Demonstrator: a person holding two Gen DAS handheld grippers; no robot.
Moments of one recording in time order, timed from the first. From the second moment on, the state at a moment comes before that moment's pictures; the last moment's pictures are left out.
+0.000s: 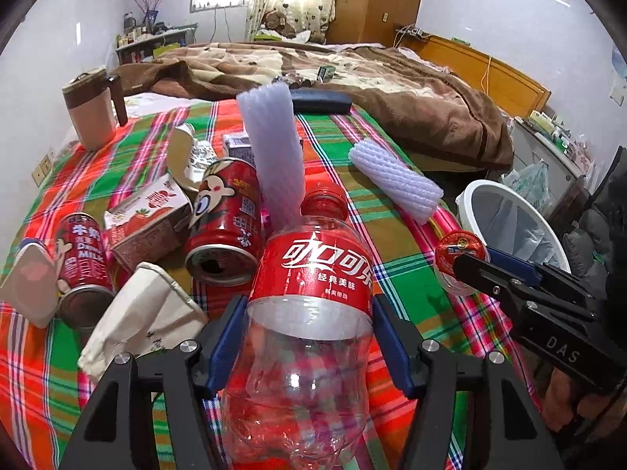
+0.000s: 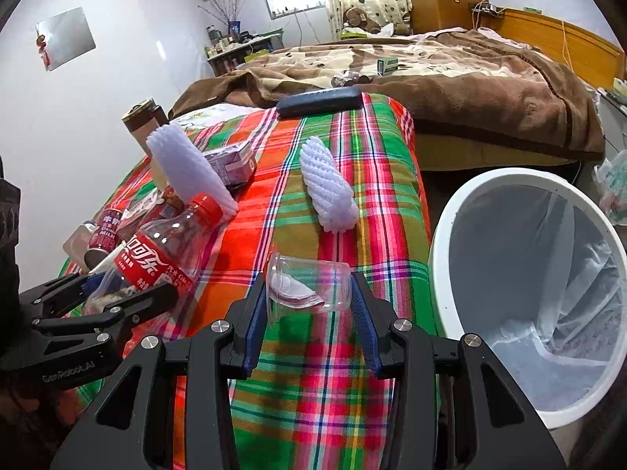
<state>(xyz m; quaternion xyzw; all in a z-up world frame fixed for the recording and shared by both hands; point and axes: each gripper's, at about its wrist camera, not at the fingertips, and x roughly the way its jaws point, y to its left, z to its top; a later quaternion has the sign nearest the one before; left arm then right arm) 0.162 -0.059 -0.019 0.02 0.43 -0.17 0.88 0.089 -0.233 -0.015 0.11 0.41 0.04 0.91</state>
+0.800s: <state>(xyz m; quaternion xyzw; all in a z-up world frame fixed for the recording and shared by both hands) 0.127 -0.117 0.038 0.04 0.36 -0.23 0.90 0.052 -0.284 0.025 0.12 0.34 -0.01 0.93</state>
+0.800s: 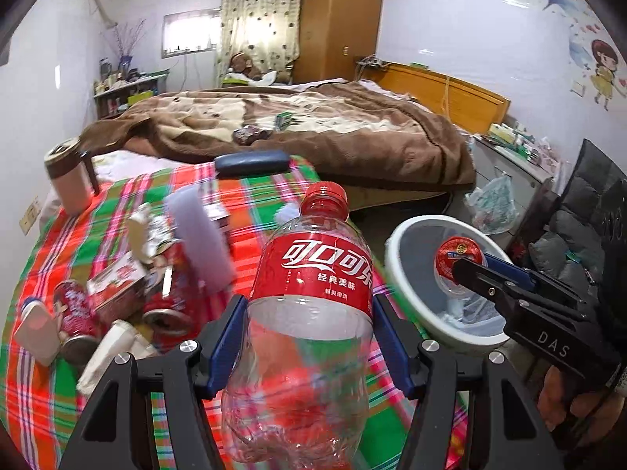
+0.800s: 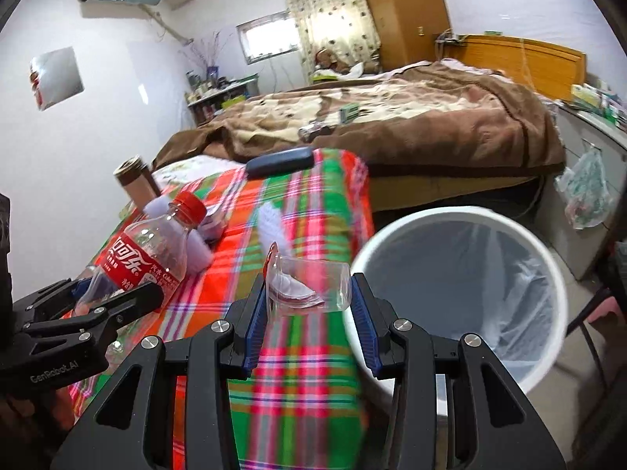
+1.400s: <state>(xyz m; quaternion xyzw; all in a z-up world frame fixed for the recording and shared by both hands) 0.134 -0.247 0.016 0.06 0.39 -0.32 0.86 0.039 -0.379 -0.002 0.15 0.37 -0.12 0.91</state>
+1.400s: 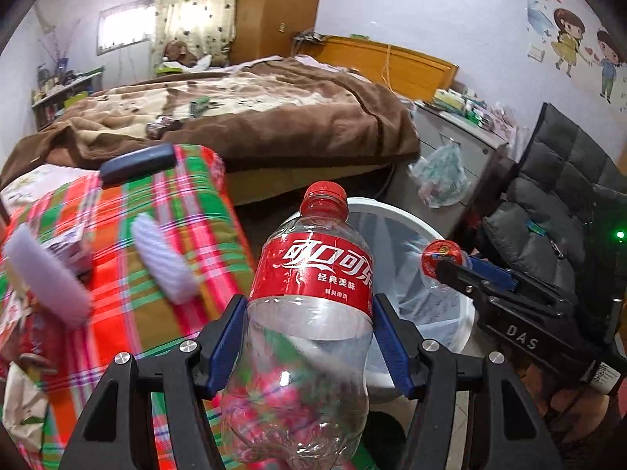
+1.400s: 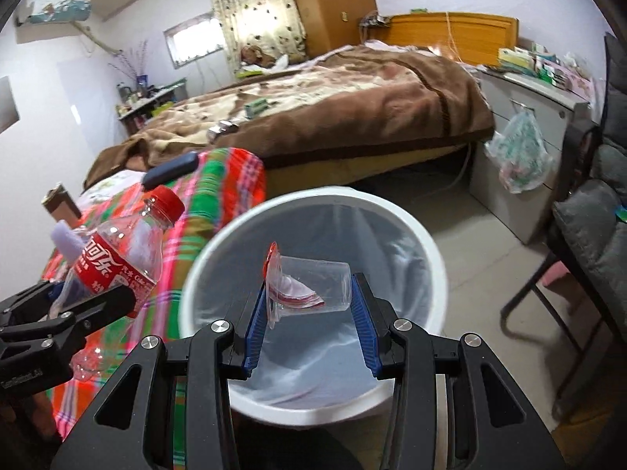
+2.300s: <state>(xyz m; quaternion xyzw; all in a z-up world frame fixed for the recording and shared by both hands) 0.151 -0.262 -0.003 0.05 0.41 -0.32 0.85 0.037 -0.399 -0.019 0.14 0.41 -0.14 0.89</state>
